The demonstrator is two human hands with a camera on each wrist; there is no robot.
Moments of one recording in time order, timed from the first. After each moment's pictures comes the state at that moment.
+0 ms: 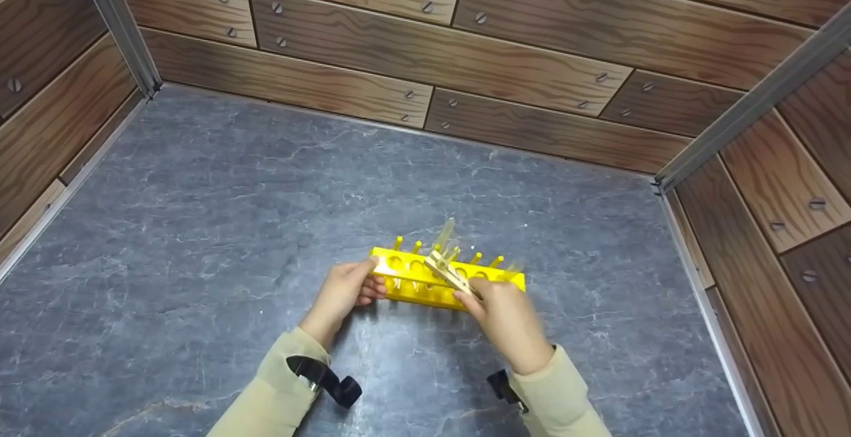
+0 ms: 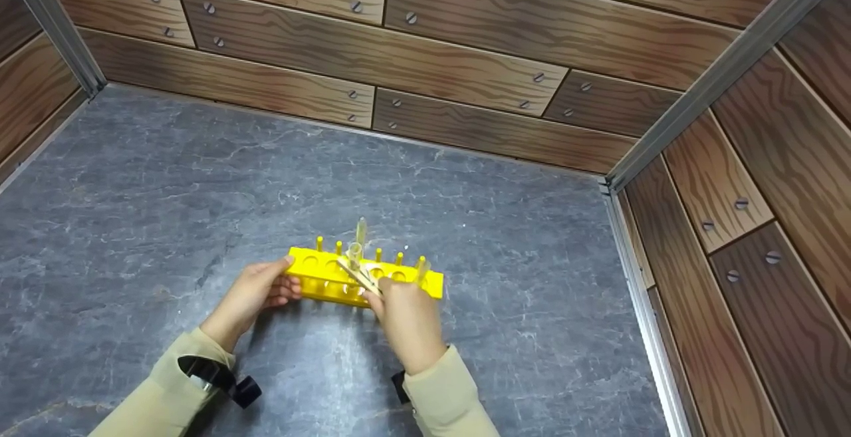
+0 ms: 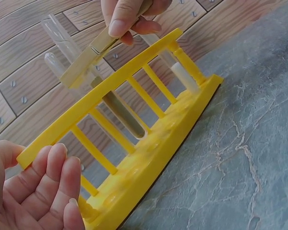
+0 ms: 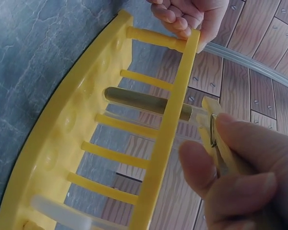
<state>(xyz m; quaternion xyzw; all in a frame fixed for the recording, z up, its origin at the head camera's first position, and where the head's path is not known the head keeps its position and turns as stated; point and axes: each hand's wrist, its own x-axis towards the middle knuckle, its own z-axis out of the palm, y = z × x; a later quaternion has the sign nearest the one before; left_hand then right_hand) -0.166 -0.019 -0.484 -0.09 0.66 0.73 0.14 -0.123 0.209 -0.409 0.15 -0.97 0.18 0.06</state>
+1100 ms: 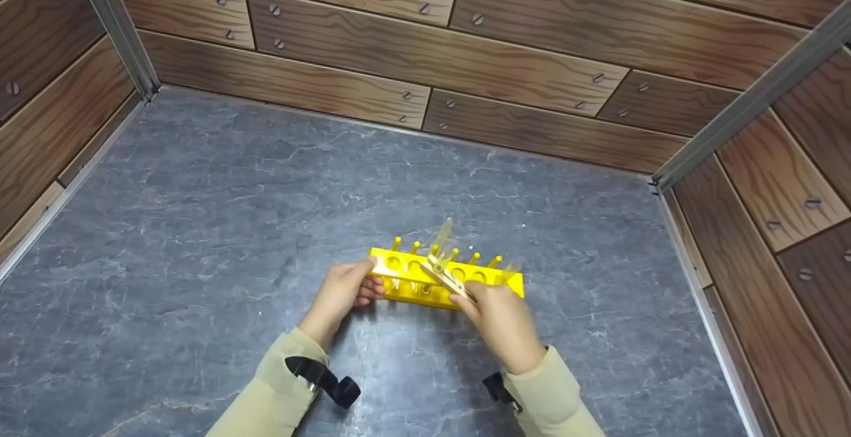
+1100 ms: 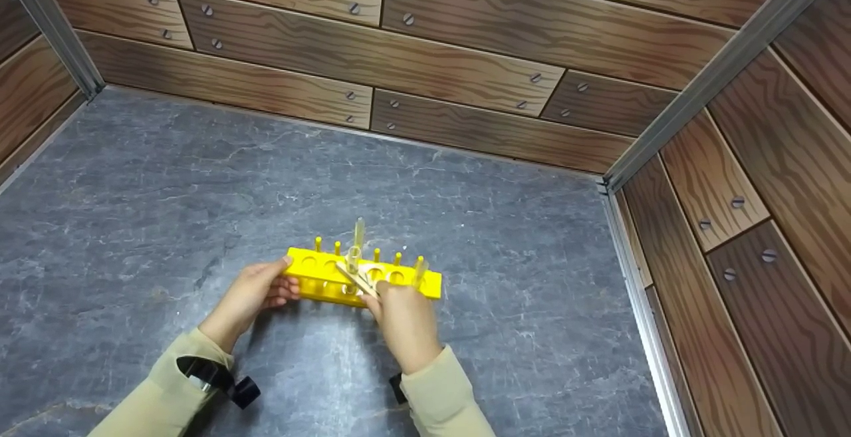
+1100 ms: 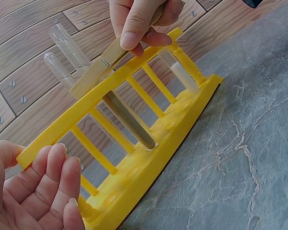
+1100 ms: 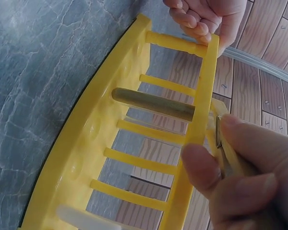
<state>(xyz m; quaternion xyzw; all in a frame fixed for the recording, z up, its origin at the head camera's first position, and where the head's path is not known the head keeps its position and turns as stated) -0.167 -0.018 -0.484 -0.10 0.66 0.73 0.14 -0.123 0.211 -0.422 0.15 -0.97 0.17 0.07</state>
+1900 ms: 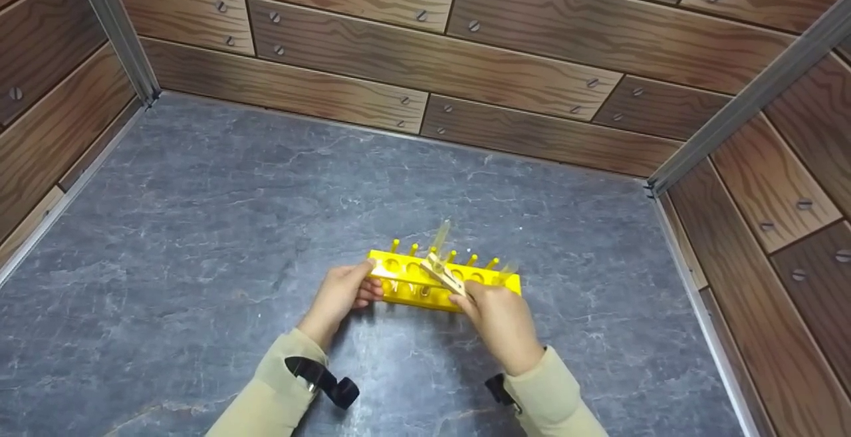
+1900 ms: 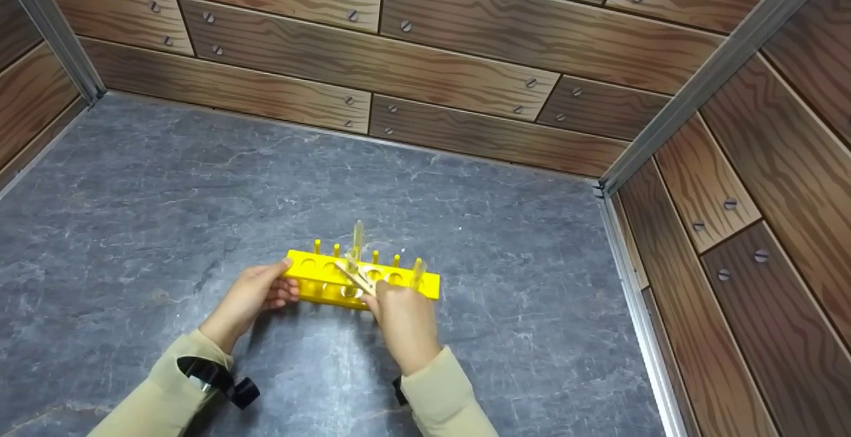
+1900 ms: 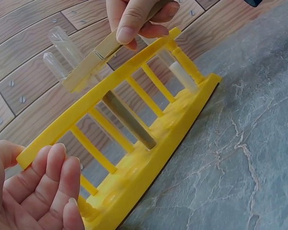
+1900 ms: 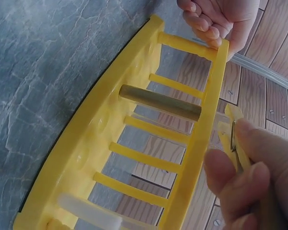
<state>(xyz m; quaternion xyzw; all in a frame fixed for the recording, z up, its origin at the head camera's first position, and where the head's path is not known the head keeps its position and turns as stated) -0.165 -0.018 -0.481 -0.10 0.66 0.74 0.13 -0.121 0.212 -0.421 0.17 -0.97 0.13 0.13</state>
